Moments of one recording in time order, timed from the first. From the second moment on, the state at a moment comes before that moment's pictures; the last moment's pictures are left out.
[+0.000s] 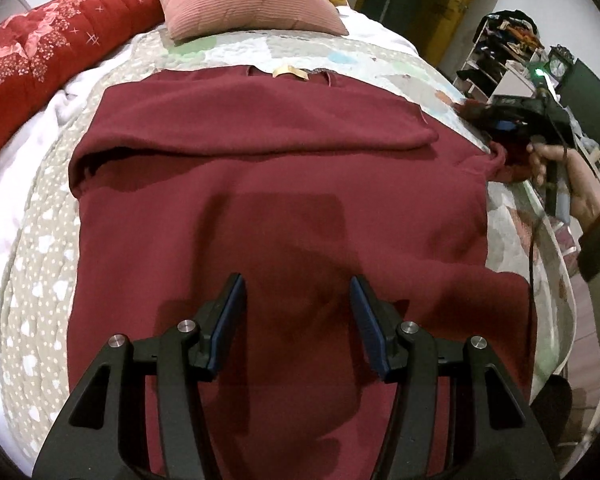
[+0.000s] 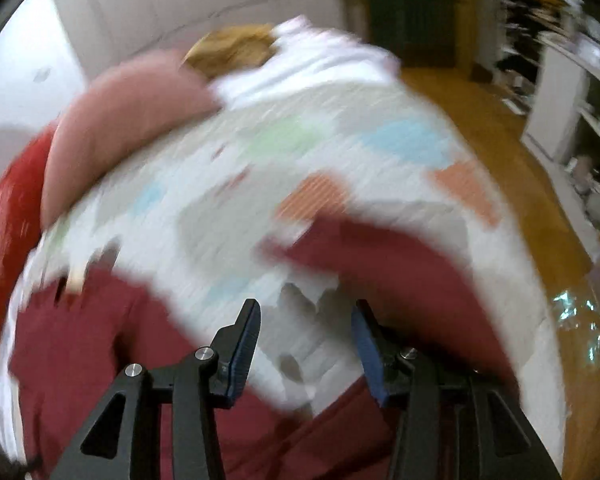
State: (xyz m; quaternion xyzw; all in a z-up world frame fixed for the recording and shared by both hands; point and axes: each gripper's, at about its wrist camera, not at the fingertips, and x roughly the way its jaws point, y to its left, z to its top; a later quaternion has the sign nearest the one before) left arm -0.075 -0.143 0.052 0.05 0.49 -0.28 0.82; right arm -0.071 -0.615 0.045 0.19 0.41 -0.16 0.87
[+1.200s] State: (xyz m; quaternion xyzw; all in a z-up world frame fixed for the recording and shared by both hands) left arm -0.064 -0.118 0.067 0.01 0.47 -0.27 0.84; right arm -0.128 -0.685 0.077 0.29 0.34 -0.17 0.88
